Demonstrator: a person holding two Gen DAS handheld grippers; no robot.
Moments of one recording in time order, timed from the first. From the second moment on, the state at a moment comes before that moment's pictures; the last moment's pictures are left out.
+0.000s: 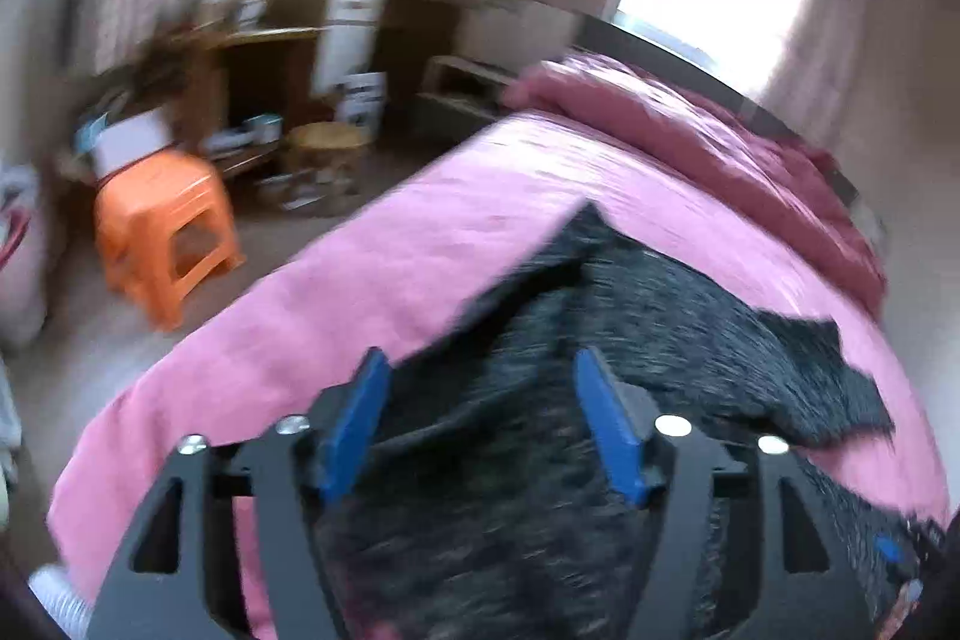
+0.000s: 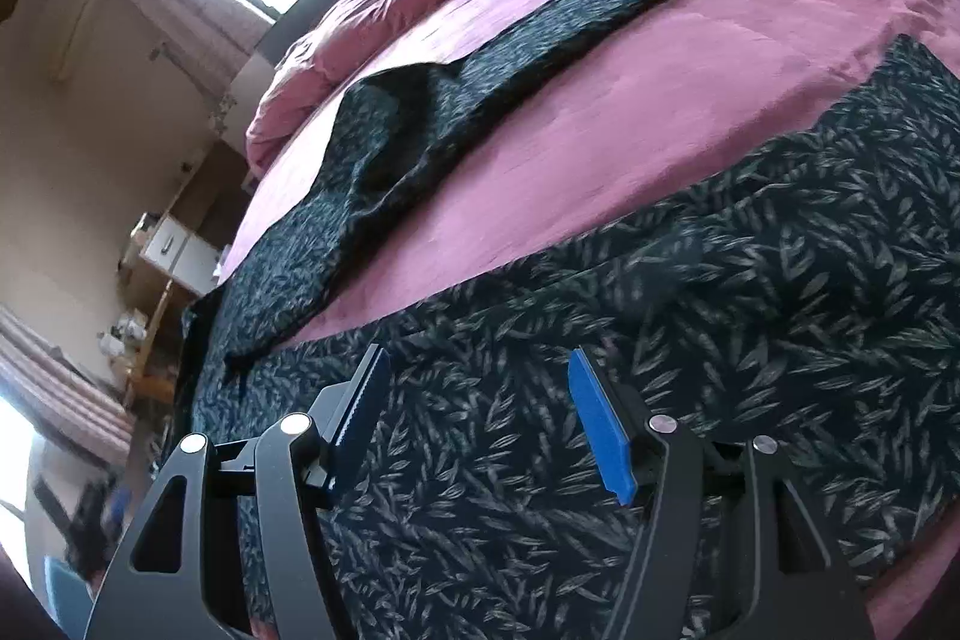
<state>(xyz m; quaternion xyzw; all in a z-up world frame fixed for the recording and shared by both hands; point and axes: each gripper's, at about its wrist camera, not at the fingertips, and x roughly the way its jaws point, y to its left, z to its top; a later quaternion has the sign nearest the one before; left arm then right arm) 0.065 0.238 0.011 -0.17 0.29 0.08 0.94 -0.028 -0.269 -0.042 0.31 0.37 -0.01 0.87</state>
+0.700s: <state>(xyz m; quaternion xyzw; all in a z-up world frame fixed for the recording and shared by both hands) 0.283 0.205 -0.031 -0.16 0.38 0.05 0.91 -0.012 -0.255 -0.051 0.30 0.40 0.01 0.87</state>
